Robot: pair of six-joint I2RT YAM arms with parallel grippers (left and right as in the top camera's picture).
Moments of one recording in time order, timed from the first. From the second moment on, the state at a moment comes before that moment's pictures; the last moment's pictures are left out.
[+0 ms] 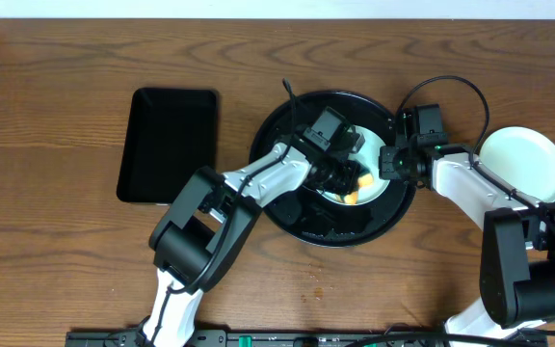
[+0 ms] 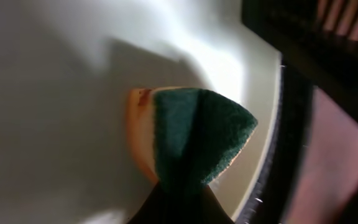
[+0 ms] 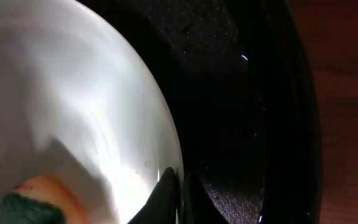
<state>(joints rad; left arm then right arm) -0.66 2.11 1.38 -0.39 0.53 -0.40 0.16 1.78 0.96 -0.34 -0.06 0.17</state>
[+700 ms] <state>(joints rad) -0.15 1.72 1.46 -0.86 0.26 -0.41 0.16 1.78 0.94 -0.31 -0.06 0.16</state>
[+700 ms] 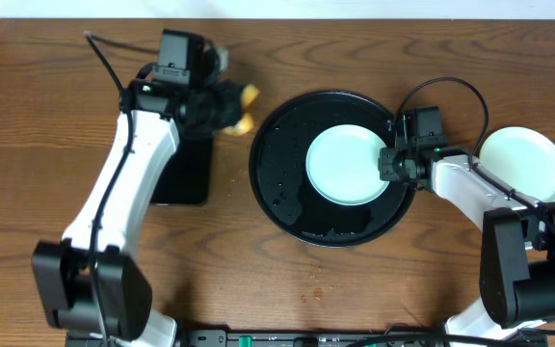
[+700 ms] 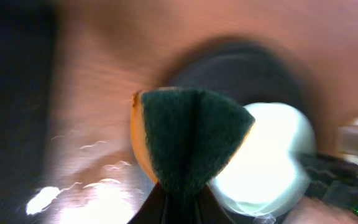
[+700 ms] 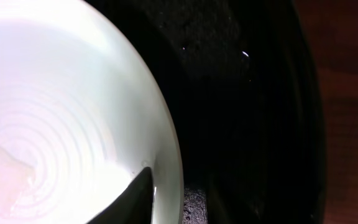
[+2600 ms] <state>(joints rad) 0.02 1.95 1.33 -0.78 -0.09 -0.36 0.90 1.46 0.95 0.26 1.20 -0.71</state>
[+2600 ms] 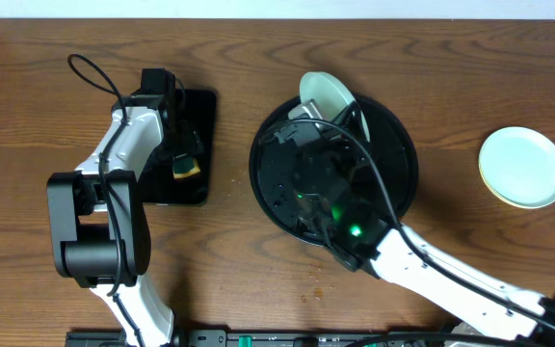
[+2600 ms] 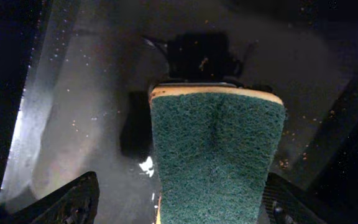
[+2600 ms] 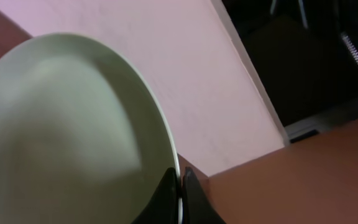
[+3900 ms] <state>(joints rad) 0.02 1.95 1.33 -0.78 -0.09 -0.36 -0.25 1.51 0.96 -0.32 -0.05 0.11</state>
